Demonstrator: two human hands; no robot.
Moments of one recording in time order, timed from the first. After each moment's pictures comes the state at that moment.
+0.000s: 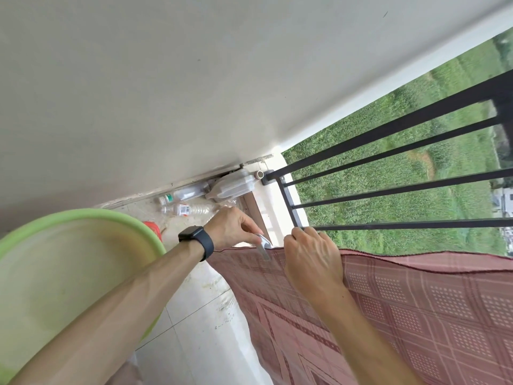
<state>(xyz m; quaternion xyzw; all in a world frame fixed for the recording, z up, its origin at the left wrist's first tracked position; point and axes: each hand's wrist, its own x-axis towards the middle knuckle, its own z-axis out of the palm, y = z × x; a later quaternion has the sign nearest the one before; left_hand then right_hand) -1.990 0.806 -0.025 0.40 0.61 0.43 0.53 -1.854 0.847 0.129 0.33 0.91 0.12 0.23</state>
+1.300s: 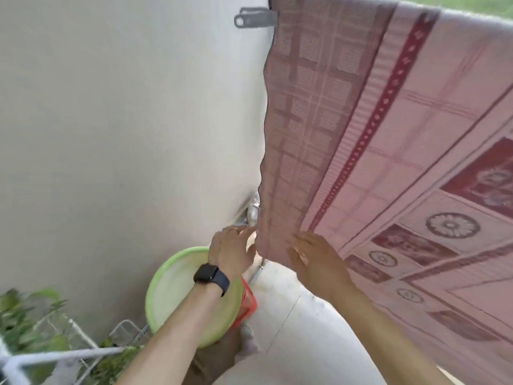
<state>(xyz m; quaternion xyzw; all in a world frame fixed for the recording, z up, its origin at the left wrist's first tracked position) -1.858 0.598 0.205 0.61 0.77 0.09 0.14 -1.644 0.630 0.232 0.45 0.85 -0.17 -0.20</state>
